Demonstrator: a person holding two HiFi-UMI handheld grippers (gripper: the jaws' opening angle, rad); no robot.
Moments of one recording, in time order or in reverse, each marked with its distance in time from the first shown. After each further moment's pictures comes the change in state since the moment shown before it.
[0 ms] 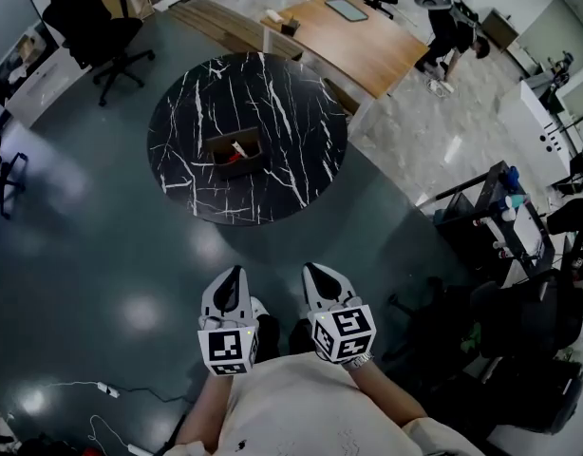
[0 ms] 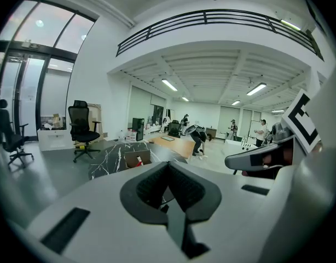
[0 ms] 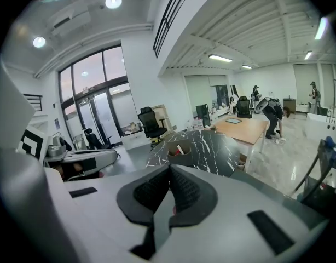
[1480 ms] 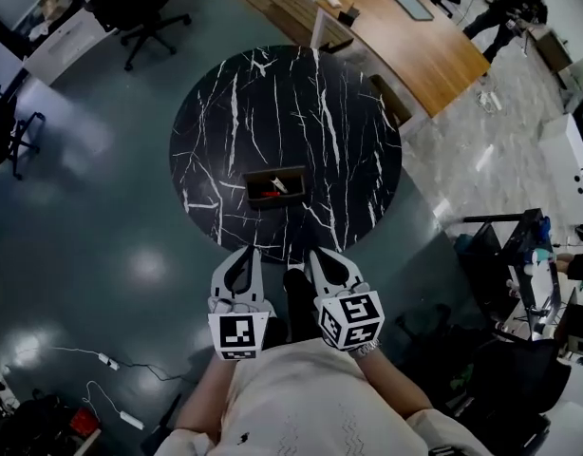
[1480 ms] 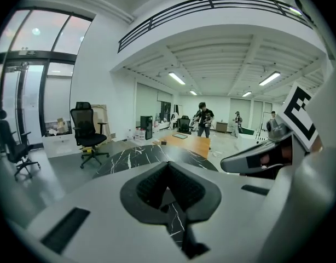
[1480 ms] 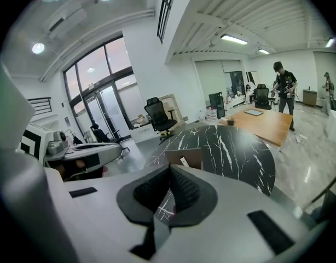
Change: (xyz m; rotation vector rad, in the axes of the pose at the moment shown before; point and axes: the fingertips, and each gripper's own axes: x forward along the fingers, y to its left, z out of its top) left arm 0.183 0.119 0.051 0.040 0.042 0.097; right arm 0.221 -0.028 0.086 -0.032 0.111 0.145
